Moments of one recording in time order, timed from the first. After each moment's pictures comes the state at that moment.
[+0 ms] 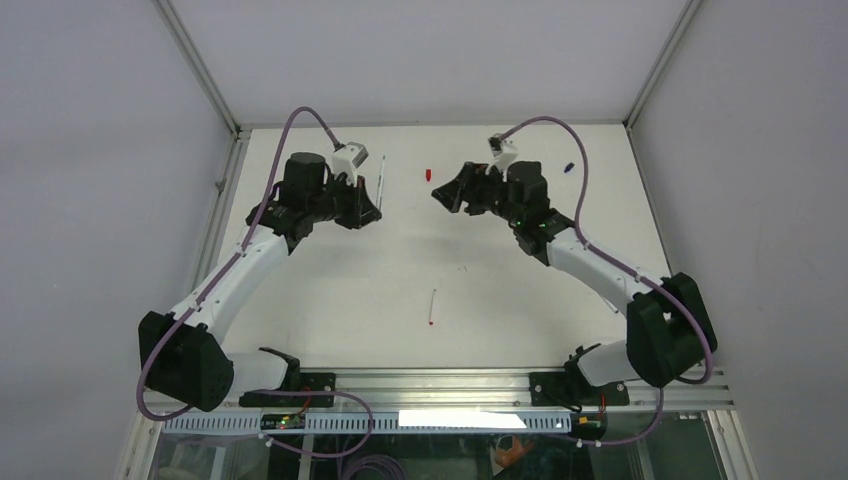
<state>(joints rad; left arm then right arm) -0.34 1.27 1.07 -0.42 0.34 -0.11 0.50 1.36 0.90 0.23 -0.25 0.56</state>
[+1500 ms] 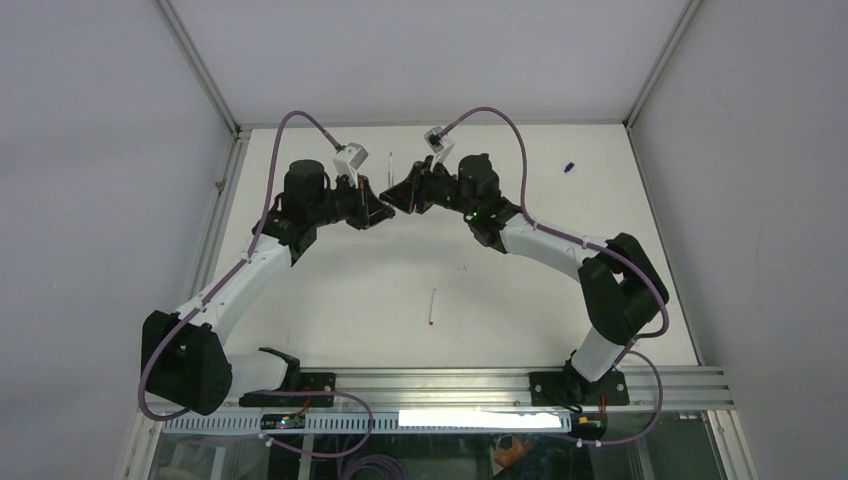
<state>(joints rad) -0.35 1.26 0.94 -0.10 0.49 -0.26 0.70 1.67 1.12 0.49 -0.45 0.56</state>
